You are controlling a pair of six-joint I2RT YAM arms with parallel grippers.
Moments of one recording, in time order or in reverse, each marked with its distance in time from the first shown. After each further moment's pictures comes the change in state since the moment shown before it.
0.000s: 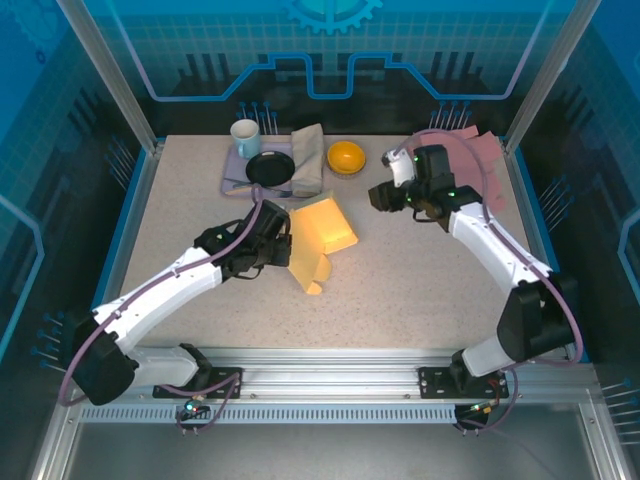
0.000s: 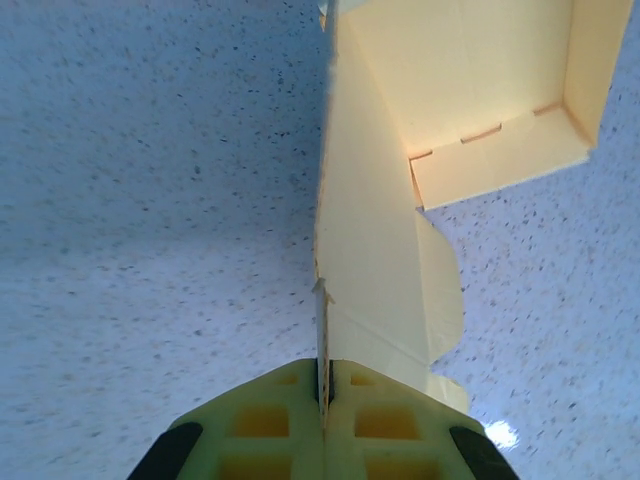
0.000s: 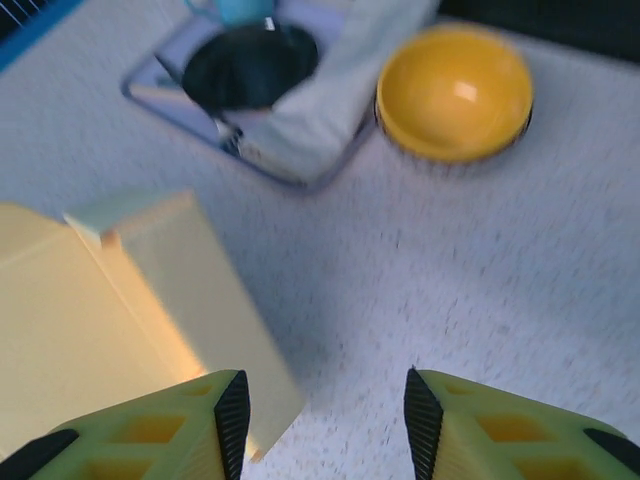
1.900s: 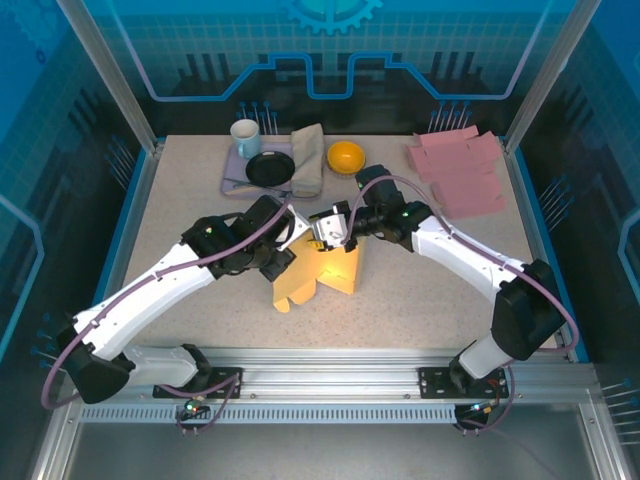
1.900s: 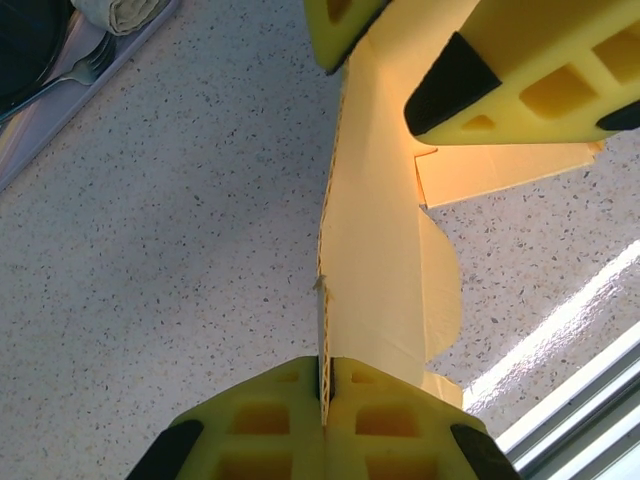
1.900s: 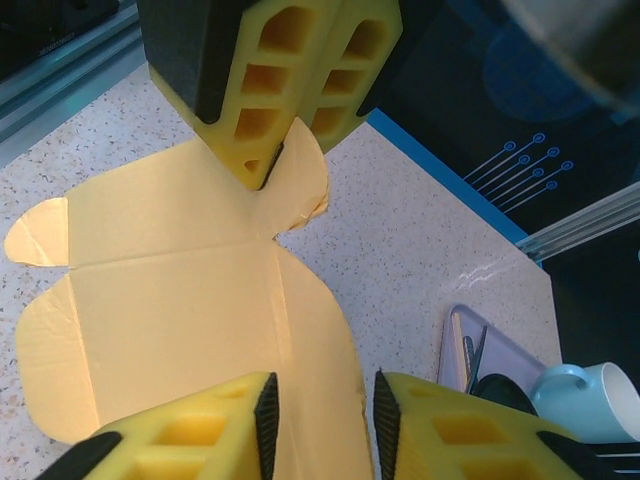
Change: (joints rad) left arm -0.121 -0.011 0.229 -0.311 0.018 0.498; right arm 0.323 0.069 -0.030 0.093 -0.422 -1.120
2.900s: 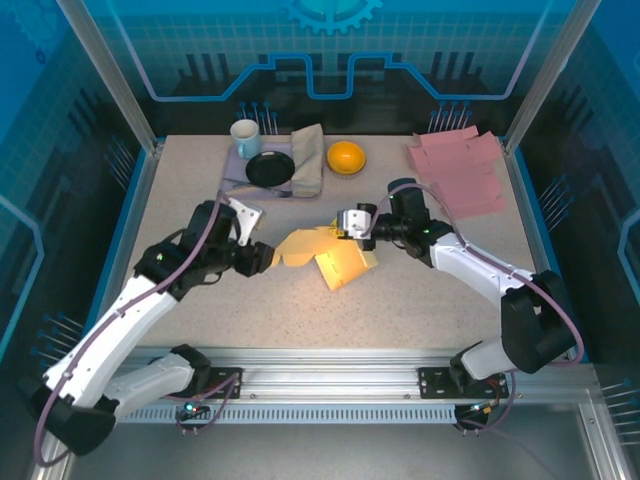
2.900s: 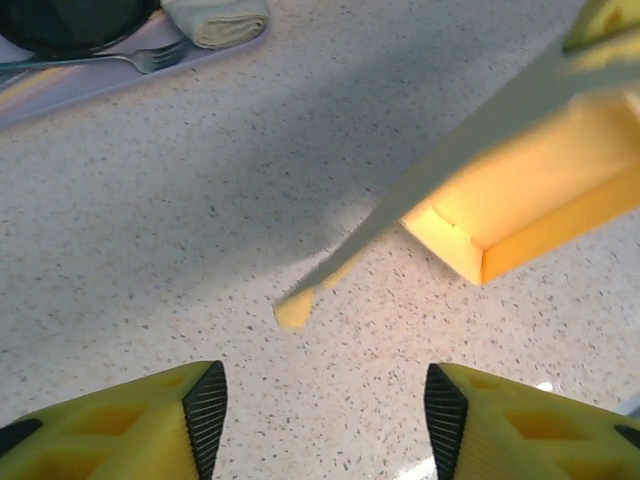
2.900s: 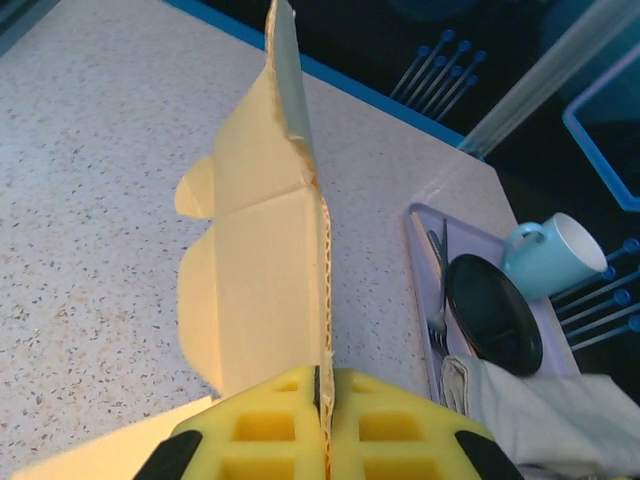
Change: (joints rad) left arm 0.278 -0.304 -0.299 0.249 0.221 -0.140; right arm -0.157 -0.100 -0.292 0.351 0.004 0.290
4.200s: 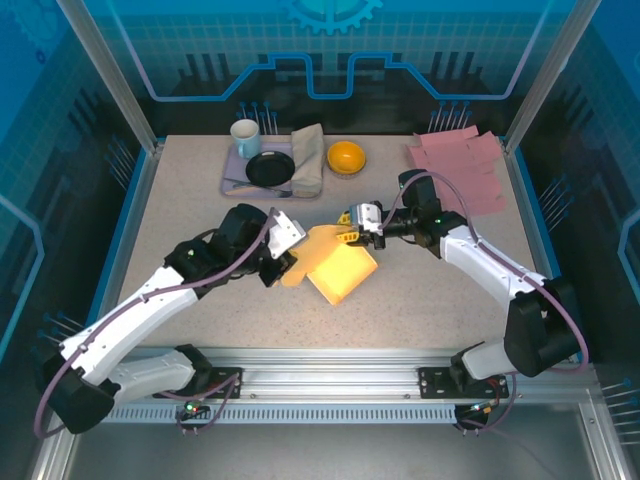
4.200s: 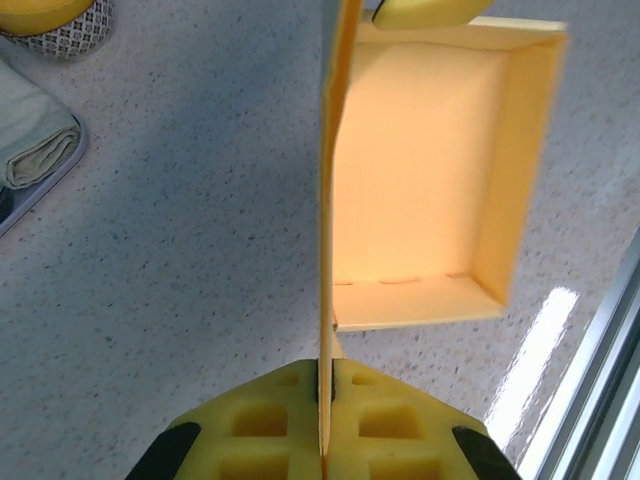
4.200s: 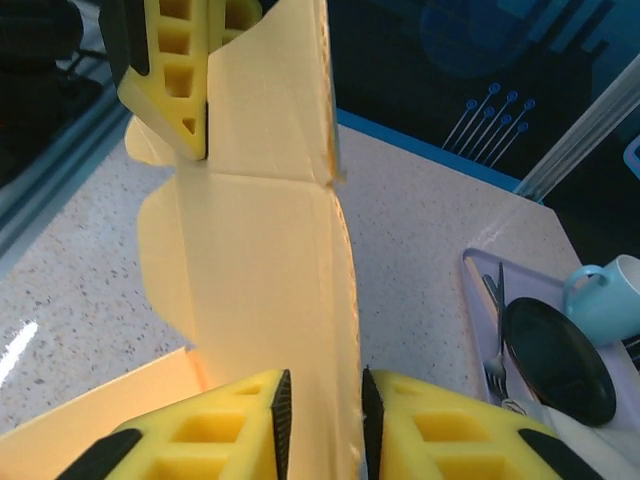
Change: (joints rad) left arm -0.169 0.144 0.023 0.116 0.076 0.346; right arm -0.049 -0.021 0.095 -0.237 -0.197 -0.049
